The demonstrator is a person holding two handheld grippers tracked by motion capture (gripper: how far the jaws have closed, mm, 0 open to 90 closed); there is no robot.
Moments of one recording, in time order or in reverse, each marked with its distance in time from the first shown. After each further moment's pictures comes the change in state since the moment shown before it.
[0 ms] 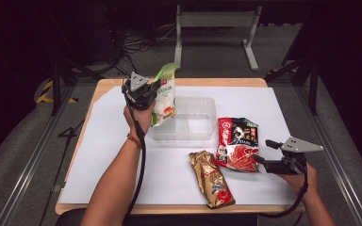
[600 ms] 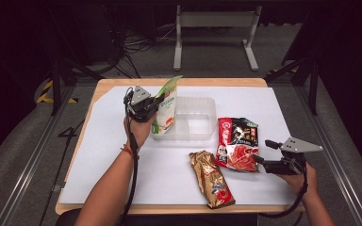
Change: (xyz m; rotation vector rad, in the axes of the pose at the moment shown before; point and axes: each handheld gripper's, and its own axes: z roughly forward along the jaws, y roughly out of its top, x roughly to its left) left arm 0.002 -0.029 -0.011 0.037 -0.142 0.038; right arm 0.001 0.000 0.000 0.003 -0.001 0.001
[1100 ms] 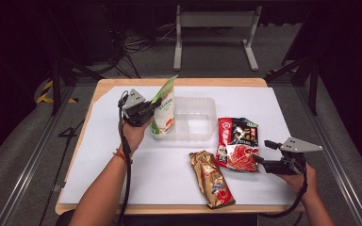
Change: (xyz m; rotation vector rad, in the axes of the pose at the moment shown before) left arm 0.004 -0.008 -0.014 0.017 -0.053 0.014; right arm 0.000 0.000 0.001 0.003 0.008 0.006
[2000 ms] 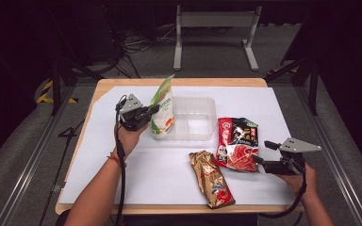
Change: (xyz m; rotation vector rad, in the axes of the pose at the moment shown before) left arm 0.008 -0.015 -0.006 0.052 -0.040 0.037; right arm 0.000 -0.002 0.002 0.018 -0.010 0.001
